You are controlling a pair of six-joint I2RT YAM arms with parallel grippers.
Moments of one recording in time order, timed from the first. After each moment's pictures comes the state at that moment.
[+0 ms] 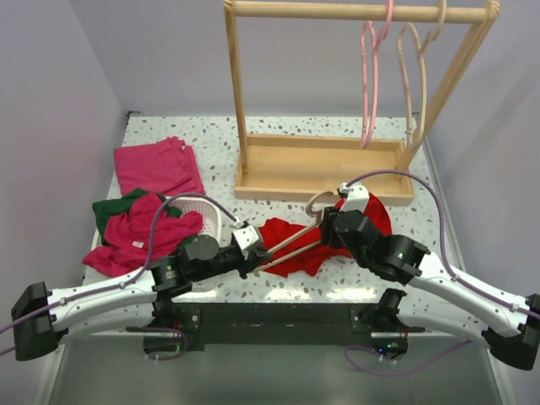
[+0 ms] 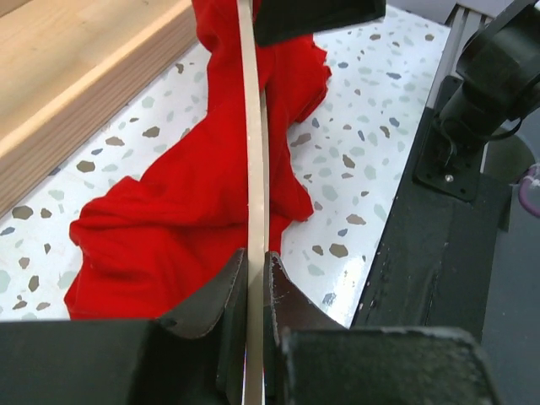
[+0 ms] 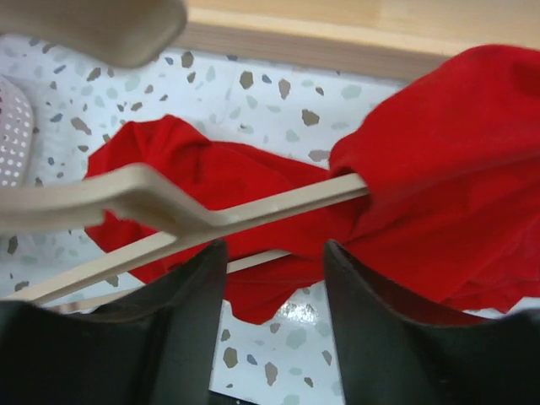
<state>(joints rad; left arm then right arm) -1.11 0.80 0.42 0.14 0.02 -0.09 0.99 0.83 0.80 -0.63 0.58 0.61</state>
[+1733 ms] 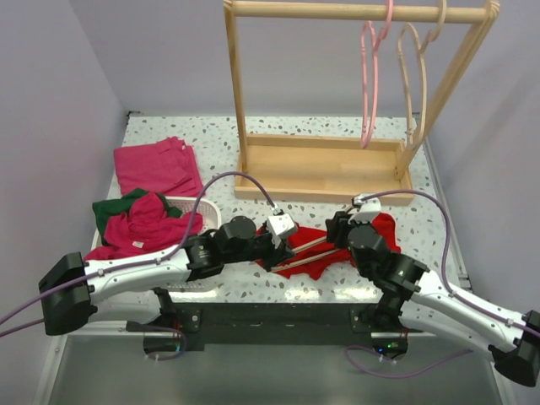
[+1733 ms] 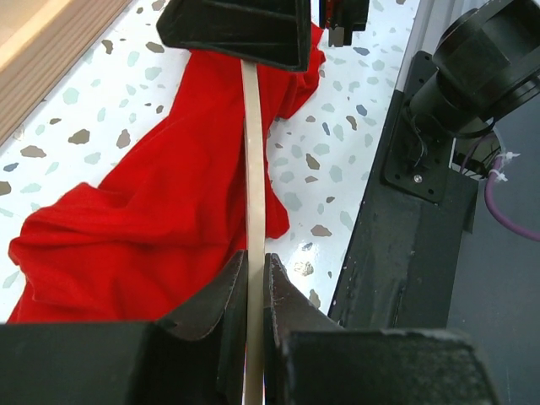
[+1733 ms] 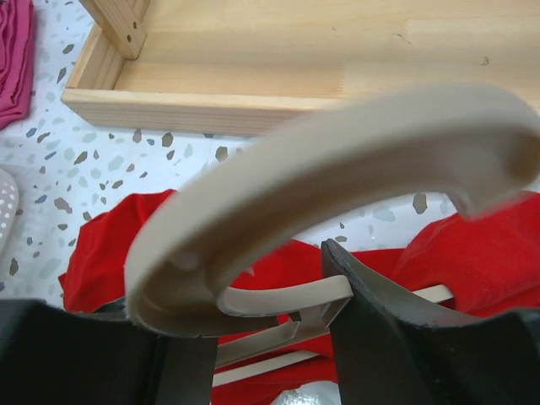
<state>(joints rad) -1.11 1.16 0.68 0.09 0.14 -0.14 0.94 0.66 0.49 -0.24 0.70 0.50</state>
